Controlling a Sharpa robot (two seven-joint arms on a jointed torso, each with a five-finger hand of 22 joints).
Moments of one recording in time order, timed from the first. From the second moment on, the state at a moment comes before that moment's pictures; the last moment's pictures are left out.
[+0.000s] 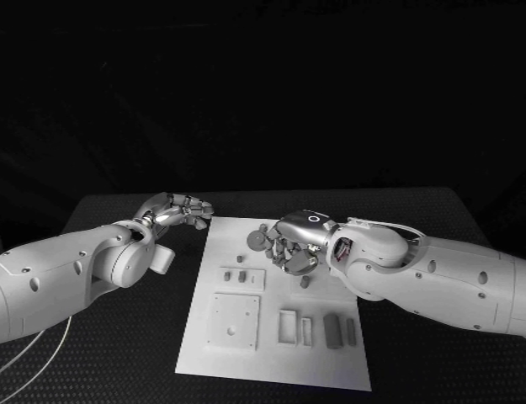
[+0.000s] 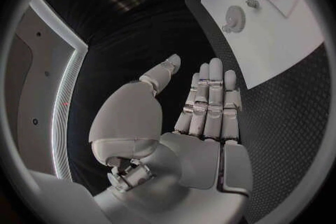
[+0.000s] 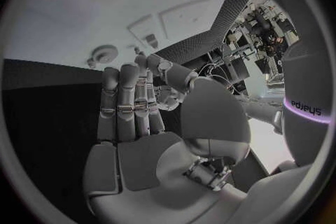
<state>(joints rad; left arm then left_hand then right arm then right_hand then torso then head) 1.24 -0.76 -0.12 1.22 -0.24 -0.24 0.26 1.07 -0.13 0.53 -0.23 0.07 0.85 0.18 0.26 0.50 1.18 0.11 0.12 0.21 1.00 0.06 0.75 0.23 0.02 0.71 -0.04 0.61 1.26 1.22 -0.68 -0.09 1.52 -1.66 -0.28 -0.03 1.11 -0.18 0.92 -0.28 0.05 1.07 0.09 0.39 0.48 1.36 0.02 0.23 0.25 1.33 -0.08 0.76 0.90 0.25 0.91 0.05 1.17 0.71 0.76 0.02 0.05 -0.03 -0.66</state>
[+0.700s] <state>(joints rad) 1.24 -0.73 -0.12 1.22 -0.24 -0.25 0.26 1.07 -0.13 0.53 -0.23 0.07 0.85 0.18 0.26 0.50 1.18 0.11 0.12 0.21 1.00 0.06 0.75 0.23 0.01 0.71 -0.04 0.61 1.26 1.17 -0.55 -0.16 1.49 -1.71 -0.26 -0.02 1.10 -0.18 0.92 -0.28 0.05 1.07 0.09 0.39 0.49 1.36 0.02 0.23 0.25 1.33 -0.08 0.77 0.90 0.25 0.91 0.05 1.17 0.71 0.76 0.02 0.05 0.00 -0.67</state>
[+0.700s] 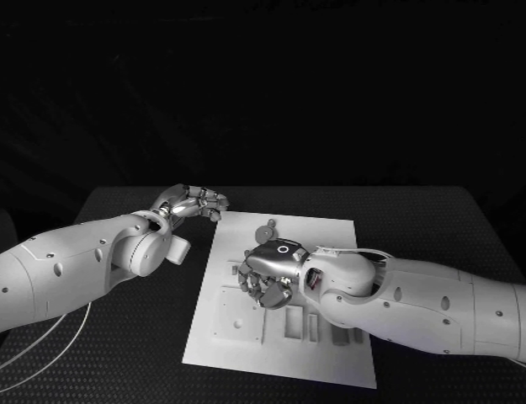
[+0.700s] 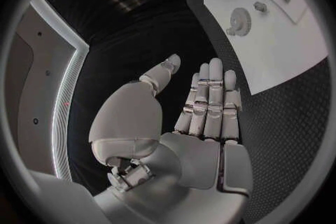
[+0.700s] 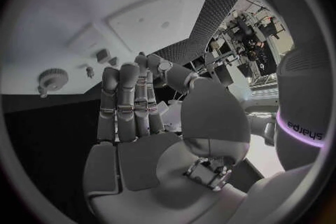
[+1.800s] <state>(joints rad) 1.25 -0.73 -0.12 1.22 -0.24 -0.25 0.26 1.07 -0.13 0.53 -0.23 0.07 0.85 0.18 0.26 0.50 1.18 0.11 0.12 0.21 1.00 0.06 0.74 0.24 0.01 0.71 -0.04 0.61 1.27 1.13 -0.52 -0.18 1.43 -1.75 -0.25 -0.01 1.10 -0.18 0.92 -0.28 0.05 1.07 0.09 0.39 0.49 1.36 0.02 0.23 0.26 1.33 -0.08 0.77 0.90 0.25 0.91 0.05 1.17 0.71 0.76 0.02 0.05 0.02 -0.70</state>
